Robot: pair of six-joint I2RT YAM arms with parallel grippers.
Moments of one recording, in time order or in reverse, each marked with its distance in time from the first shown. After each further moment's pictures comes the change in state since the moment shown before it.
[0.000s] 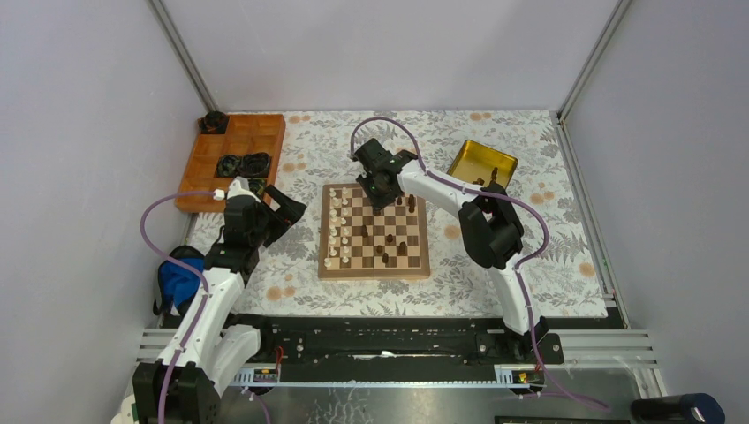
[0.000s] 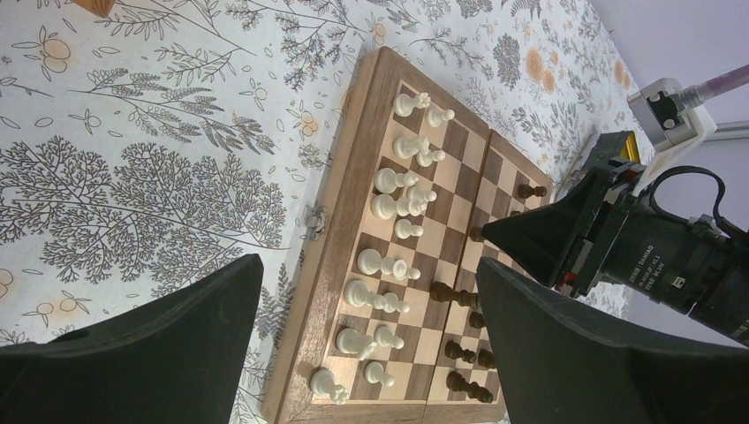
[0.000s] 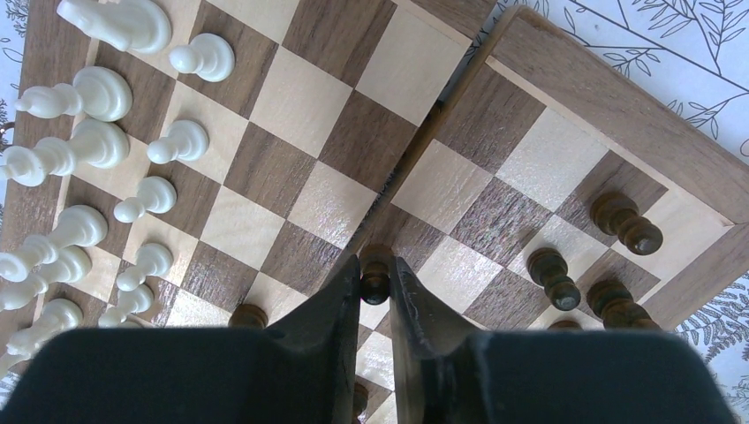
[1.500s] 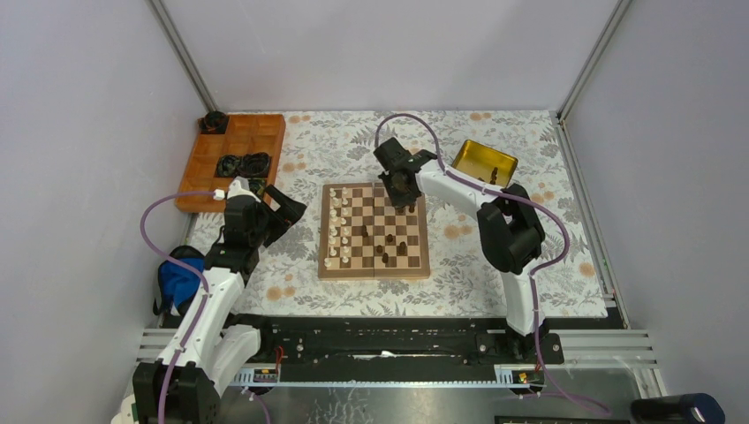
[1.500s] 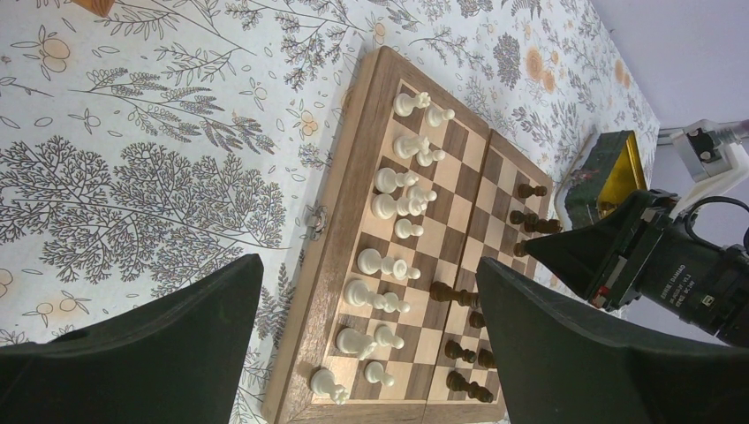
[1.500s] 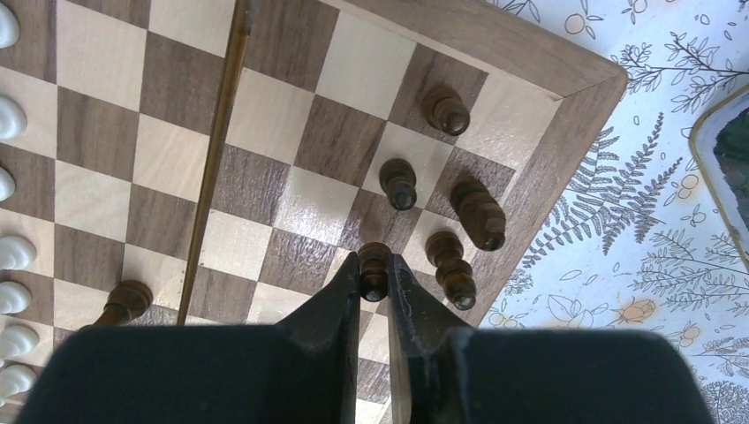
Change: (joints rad) left arm 0.000 0.000 0.000 -0.001 0.001 0.000; right arm -0.059 -0.135 -0.167 -0.002 0.142 0.056
